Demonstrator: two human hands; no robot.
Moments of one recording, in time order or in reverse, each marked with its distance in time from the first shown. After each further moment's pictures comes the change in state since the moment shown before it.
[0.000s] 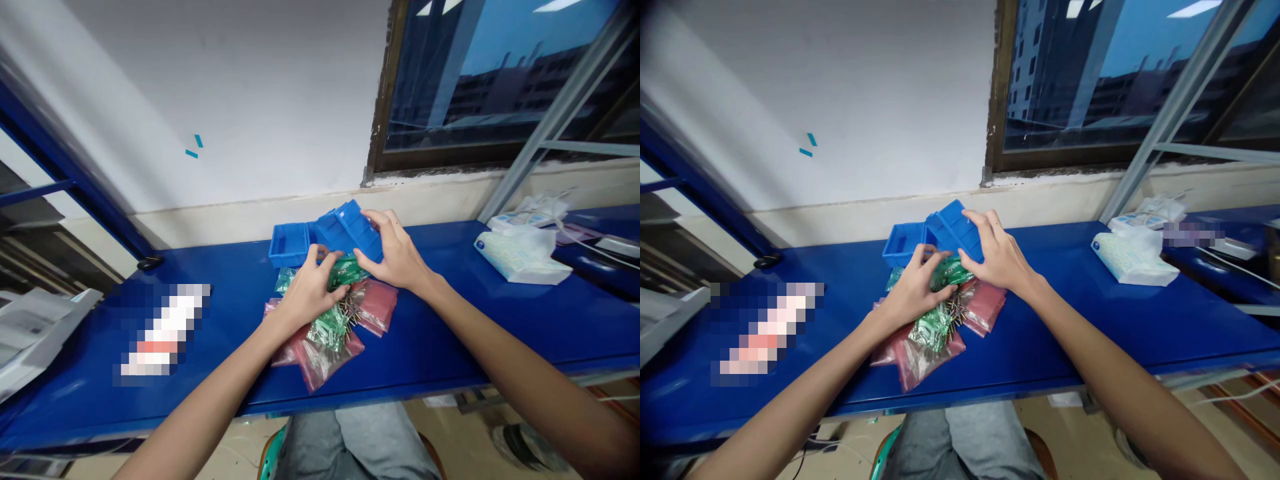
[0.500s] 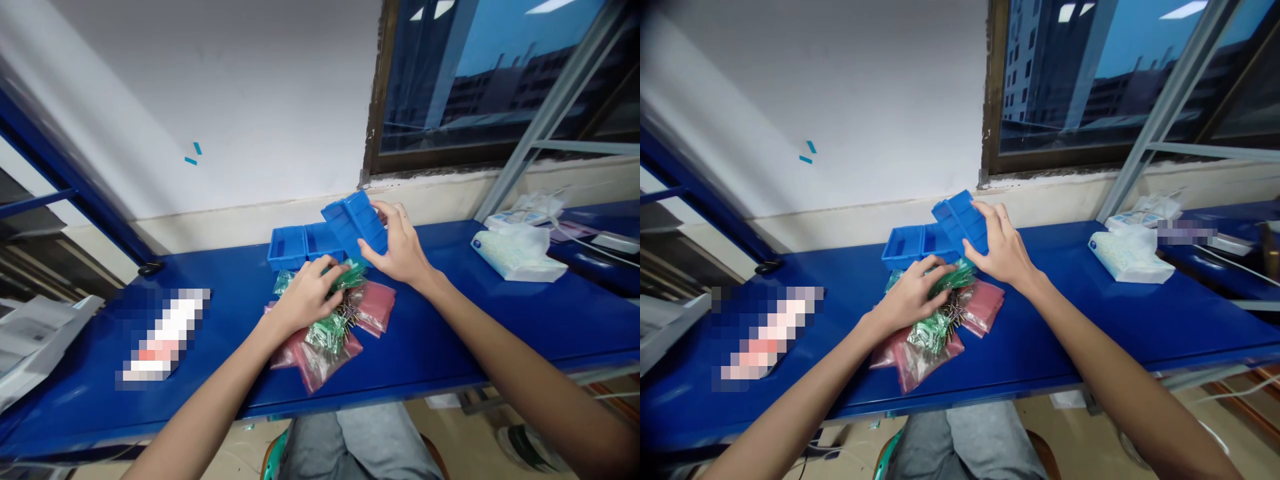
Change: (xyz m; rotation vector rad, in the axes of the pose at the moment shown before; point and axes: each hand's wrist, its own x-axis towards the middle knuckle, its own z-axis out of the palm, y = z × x) left_hand 0.001 0.004 -0.011 0.147 -0.137 0.211; right_hand 0.003 0.007 -0.007 -0.014 0.110 0.075
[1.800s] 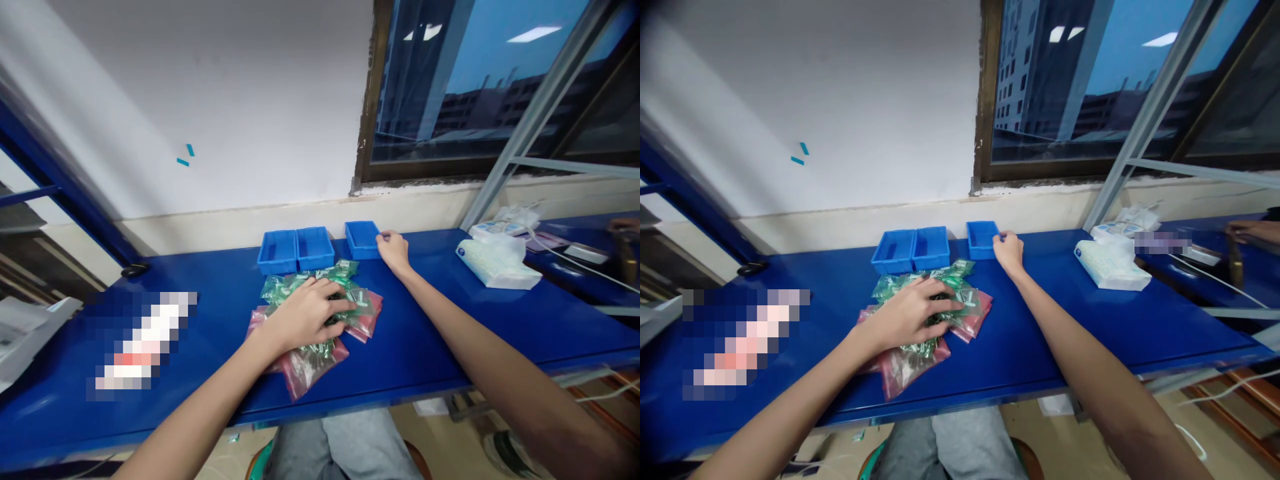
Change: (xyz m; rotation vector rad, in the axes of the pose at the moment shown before) left_hand 0.001 0.021 -0.004 0.004 -0.235 0.144; right_hand -0.001 0.115 0.053 -0.028 0.046 0.848
